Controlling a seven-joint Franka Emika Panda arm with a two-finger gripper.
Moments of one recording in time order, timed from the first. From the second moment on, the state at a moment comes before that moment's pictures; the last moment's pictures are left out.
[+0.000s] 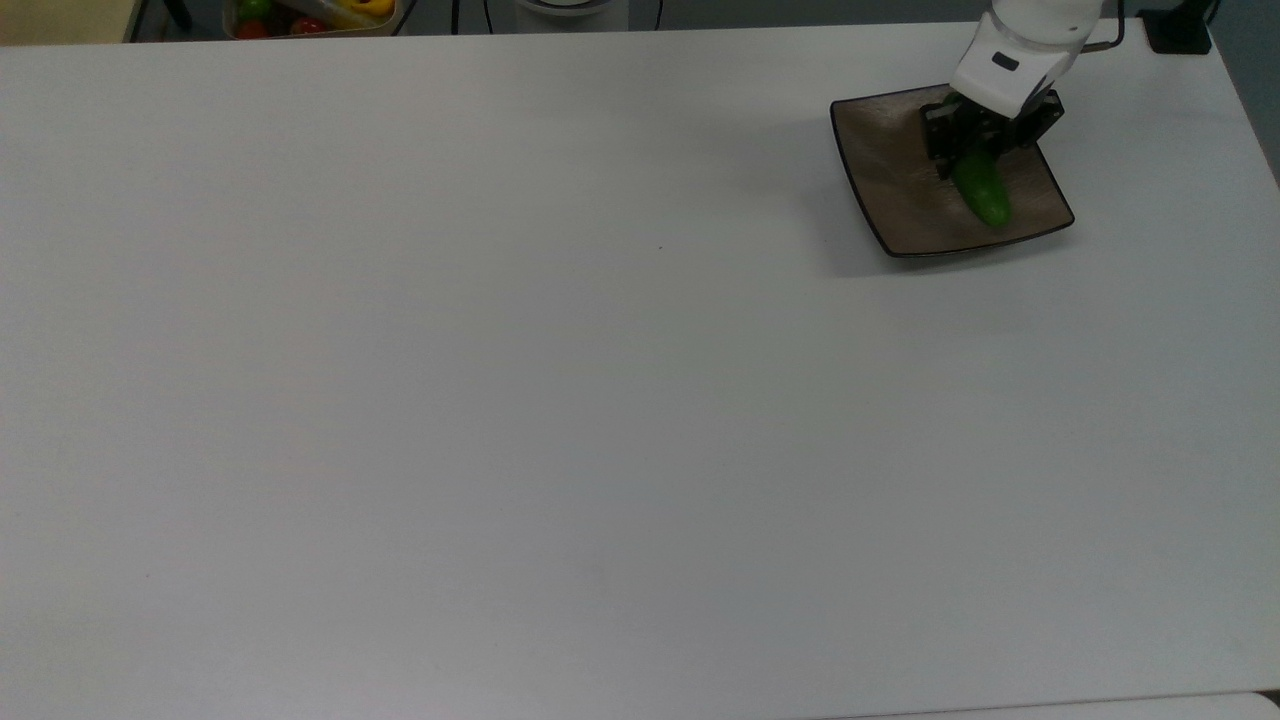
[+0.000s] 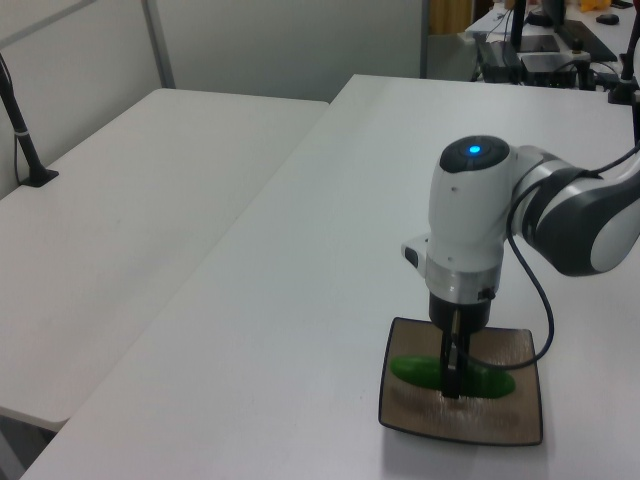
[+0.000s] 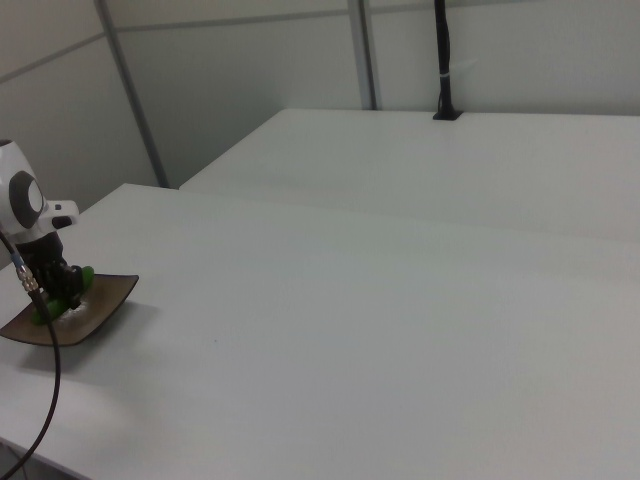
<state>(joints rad) 0.53 0.42 0.33 -1.73 -0.14 2.16 0.69</state>
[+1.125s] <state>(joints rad) 0.53 0.43 0.33 -1.74 -0.14 2.17 0.69</state>
